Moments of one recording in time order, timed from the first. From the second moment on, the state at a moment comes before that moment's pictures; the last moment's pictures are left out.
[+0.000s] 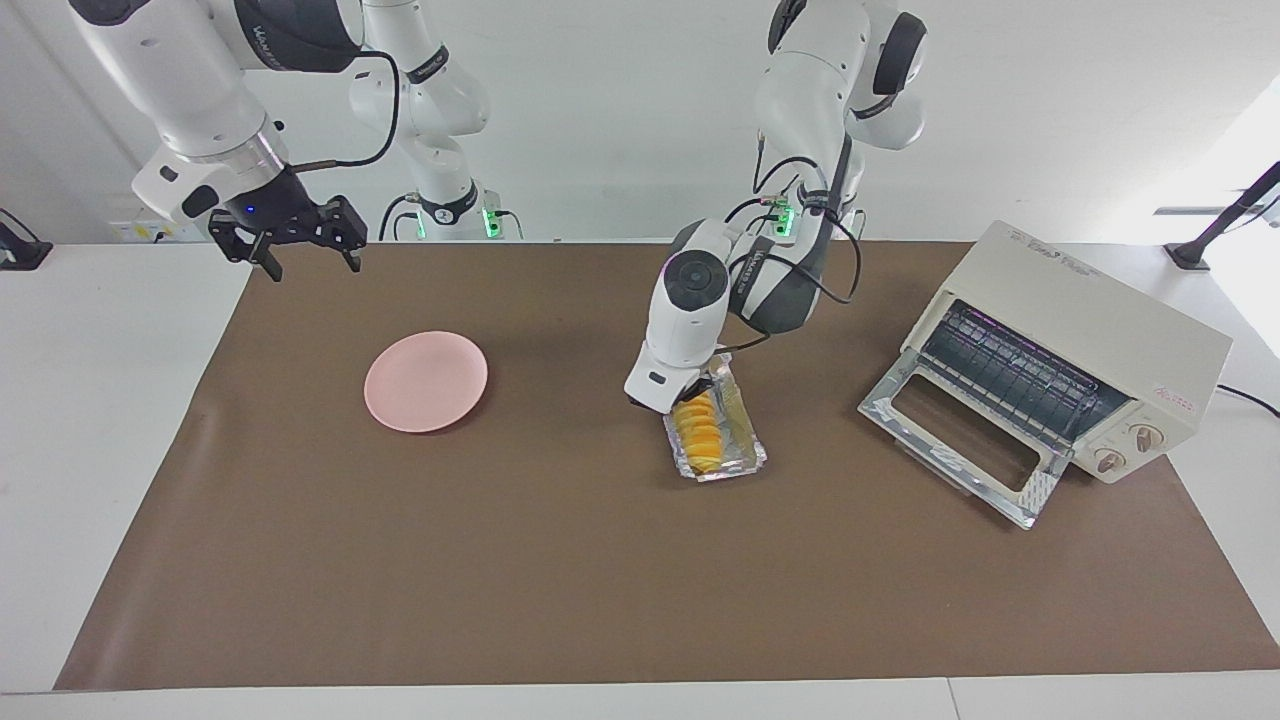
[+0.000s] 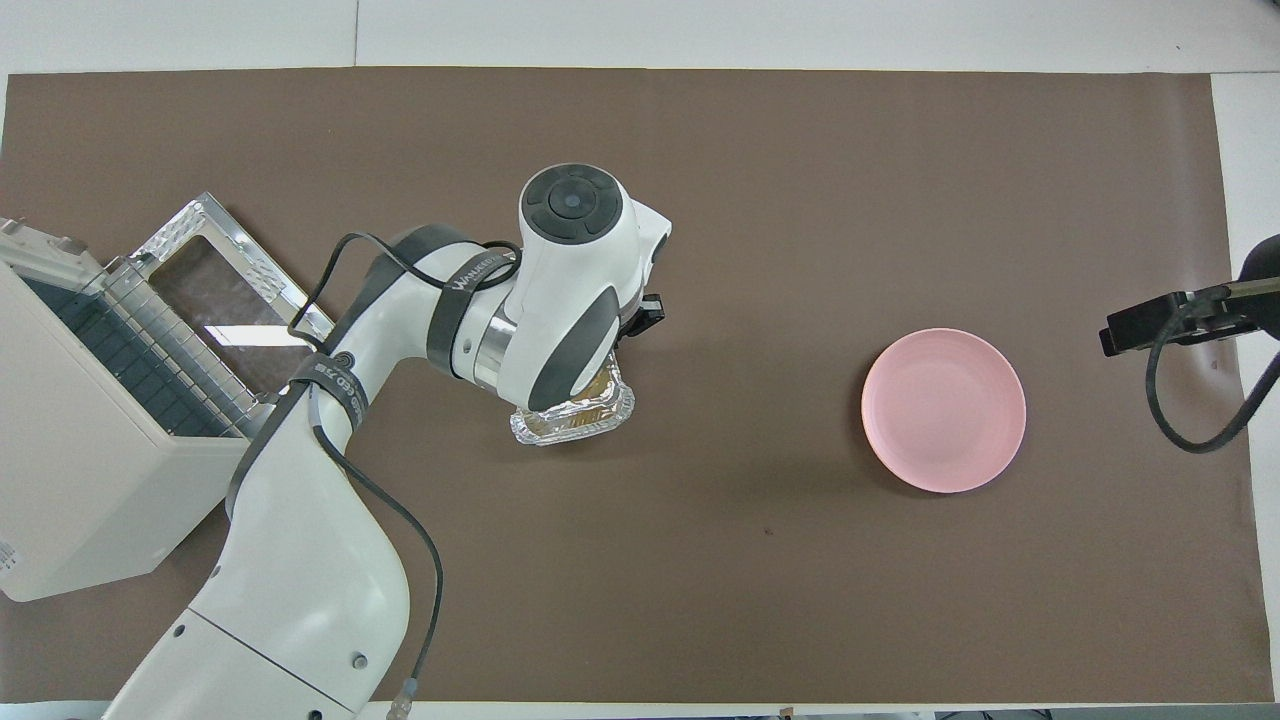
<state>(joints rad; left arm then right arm) -0.69 0.54 0.09 -1.47 -0.14 1.91 -0.73 -0.11 -0.04 0.08 -1.65 0.01 1.53 -0.14</state>
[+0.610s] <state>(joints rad) -0.63 0.48 0.49 -1.42 -0.14 1.76 -0.71 -0.11 -0.04 0.08 -1.65 0.01 1.53 -0.14</state>
